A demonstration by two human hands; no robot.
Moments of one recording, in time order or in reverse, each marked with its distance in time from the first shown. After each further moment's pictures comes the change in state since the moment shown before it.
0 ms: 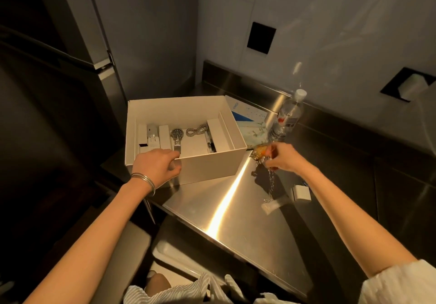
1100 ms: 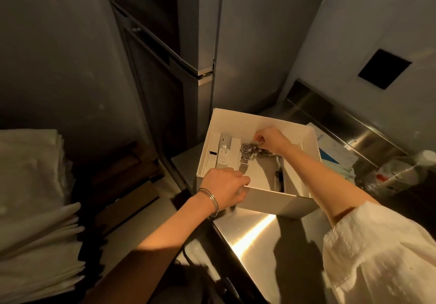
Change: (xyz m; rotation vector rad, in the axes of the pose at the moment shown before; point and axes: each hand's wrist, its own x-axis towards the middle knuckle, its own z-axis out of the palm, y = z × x) left_hand -0.001 -0.002 0.001 -0.079 0.049 0.011; right_hand 0.191 -0.183 0.092 -0.492 -0.033 -0.614
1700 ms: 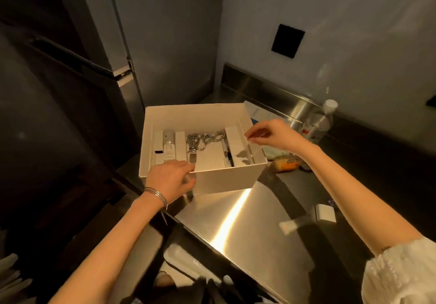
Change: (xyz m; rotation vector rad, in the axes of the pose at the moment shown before) left_hand 0.001 -0.007 0.008 0.034 0.058 0.040; right_hand -0.180 0.038 -0.072 0.408 0.103 0.114
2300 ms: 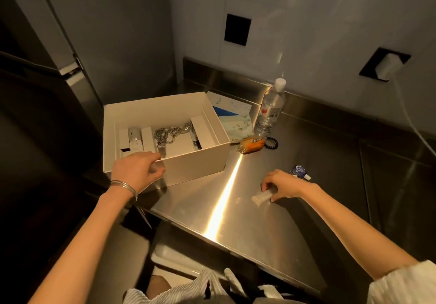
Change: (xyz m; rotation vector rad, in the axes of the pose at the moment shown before) left_hand 0.001 0.004 -0.001 0.035 -0.050 -0.033; right_hand -0.152 0.126 0.076 -0.336 -0.395 0.281
